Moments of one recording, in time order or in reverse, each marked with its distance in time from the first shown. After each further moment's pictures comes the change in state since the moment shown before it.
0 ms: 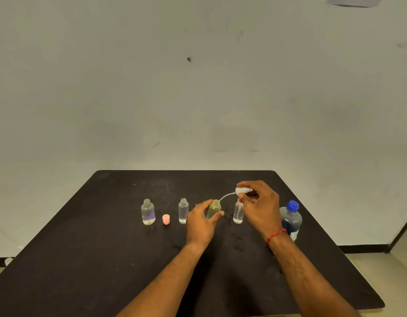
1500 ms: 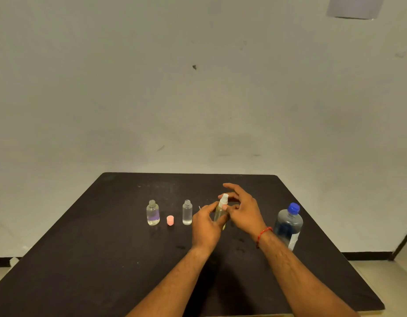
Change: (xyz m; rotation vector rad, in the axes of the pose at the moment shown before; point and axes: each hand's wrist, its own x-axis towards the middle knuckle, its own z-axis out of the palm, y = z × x) left_hand -0.026 0.028 -0.009 -0.153 0.004 0.122; right_hand -0.006 -0.015 0.027 0.138 -0.353 0.198
